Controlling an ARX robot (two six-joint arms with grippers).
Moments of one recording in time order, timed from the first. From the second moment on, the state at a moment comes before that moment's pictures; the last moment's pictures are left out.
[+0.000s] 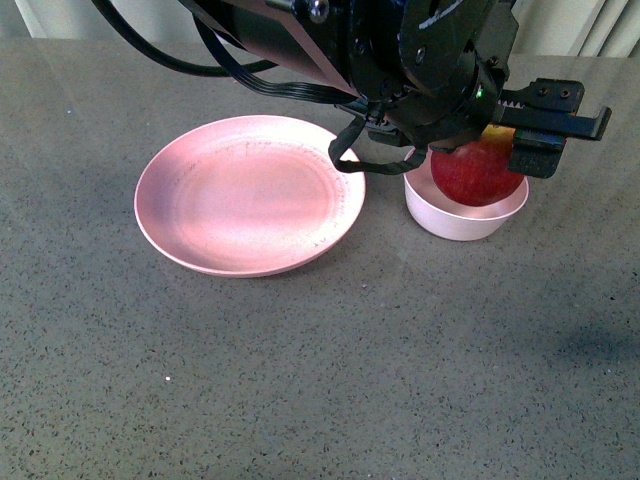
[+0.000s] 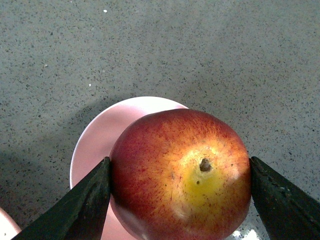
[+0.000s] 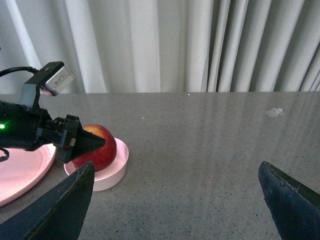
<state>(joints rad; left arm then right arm) -0.70 2.24 1.47 0.19 0.13 -0.18 0.00 0.01 0.02 0.00 0.00 0.00</state>
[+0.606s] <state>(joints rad) -0.69 2.30 1.53 0.19 0.14 -0.19 0.00 0.01 0.02 0.00 0.00 0.00</state>
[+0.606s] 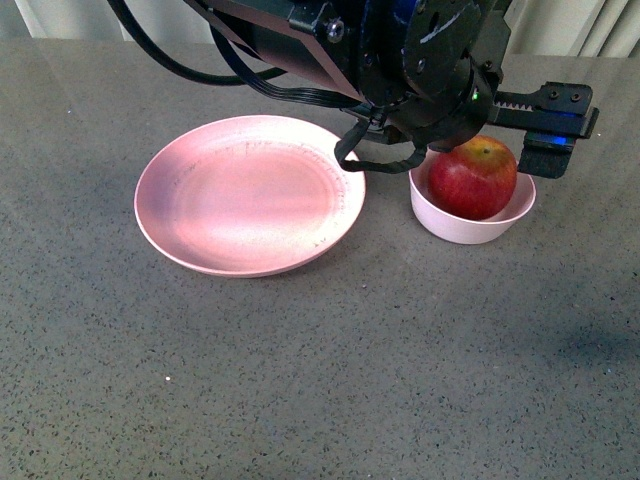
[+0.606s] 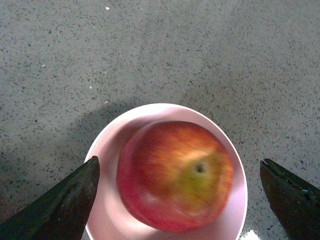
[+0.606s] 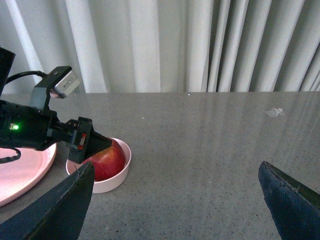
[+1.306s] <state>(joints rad) -0.40 1.90 0.88 0.93 -0.32 -0.10 0.00 0.01 0.02 0.00 0.00 0.00</state>
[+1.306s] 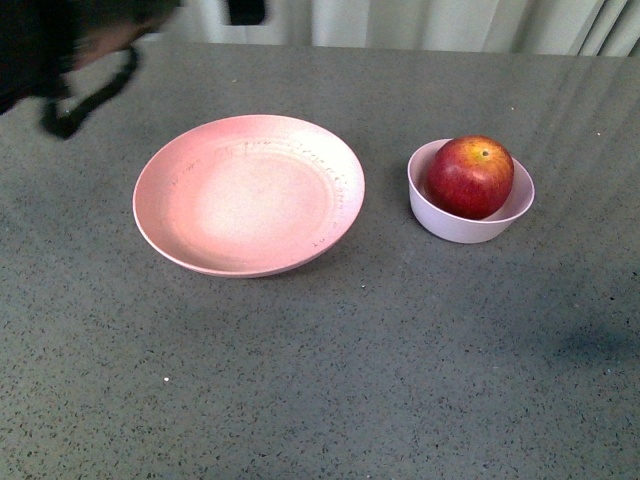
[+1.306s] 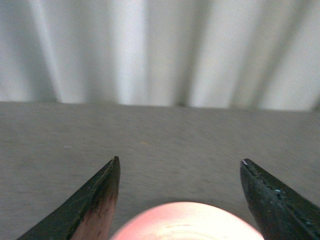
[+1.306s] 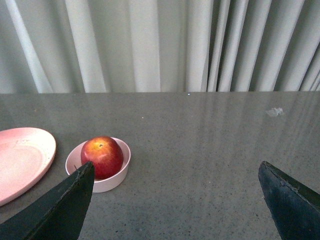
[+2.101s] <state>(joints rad) -0.11 1.20 0.13 1.06 -0.11 -0.01 0.00 0.01 0.02 0.00 0.00 0.00</state>
